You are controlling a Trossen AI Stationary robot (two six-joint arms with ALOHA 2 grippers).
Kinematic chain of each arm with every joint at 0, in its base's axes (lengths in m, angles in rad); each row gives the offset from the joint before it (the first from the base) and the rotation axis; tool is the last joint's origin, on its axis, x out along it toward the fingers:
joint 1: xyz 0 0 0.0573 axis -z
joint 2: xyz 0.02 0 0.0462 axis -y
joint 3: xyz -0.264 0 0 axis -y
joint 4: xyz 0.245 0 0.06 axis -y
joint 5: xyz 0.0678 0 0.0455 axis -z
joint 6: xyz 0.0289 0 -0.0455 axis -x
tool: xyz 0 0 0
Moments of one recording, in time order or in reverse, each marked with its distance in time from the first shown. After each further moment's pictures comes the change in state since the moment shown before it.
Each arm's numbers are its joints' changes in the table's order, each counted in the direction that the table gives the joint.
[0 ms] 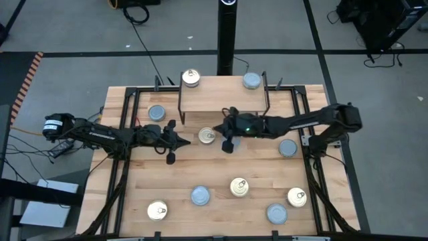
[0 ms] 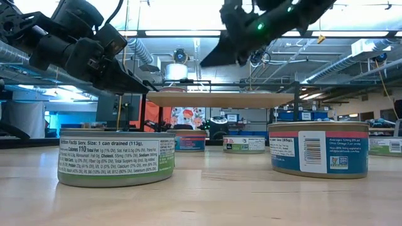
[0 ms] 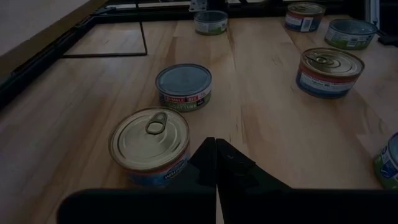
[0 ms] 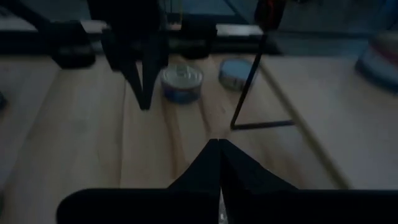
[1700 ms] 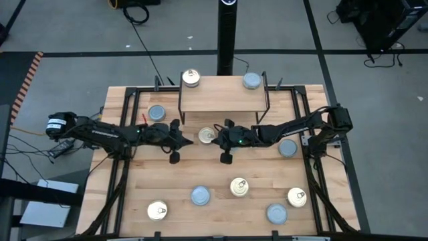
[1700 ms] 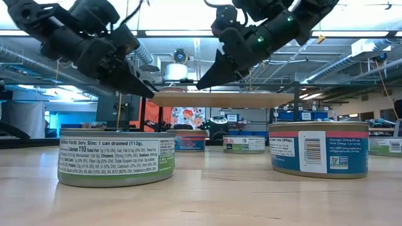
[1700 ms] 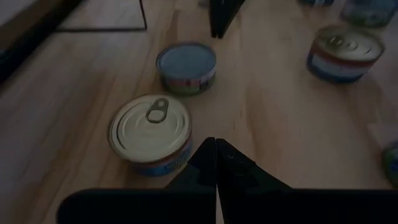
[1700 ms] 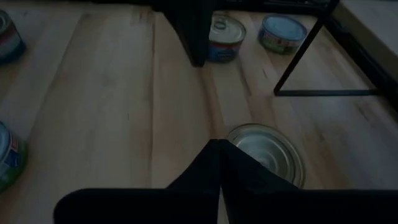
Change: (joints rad) left arm 0.001 -0.071 0.148 -0.223 -0.016 0.014; right arm -0.077 -0.111 0.006 -0.021 -0.007 -0.019
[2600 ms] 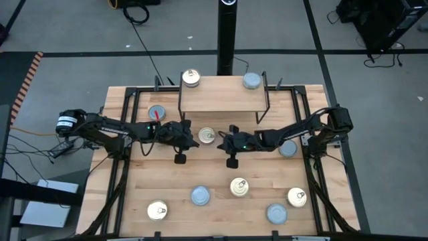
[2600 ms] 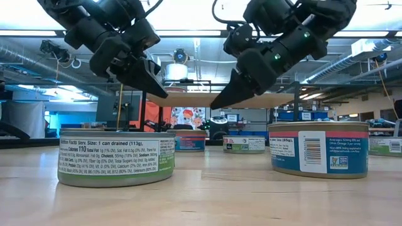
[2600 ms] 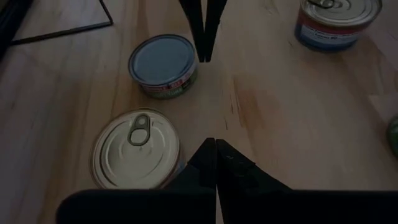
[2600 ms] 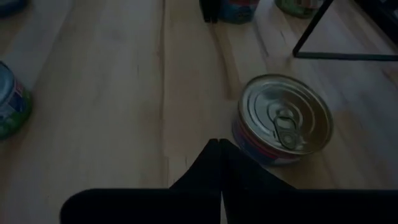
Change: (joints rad) left arm 0.000 -0.156 0.222 -0.209 0.056 -0.177; right arm -0.030 0.000 -0.144 0.092 -0.007 -0.015
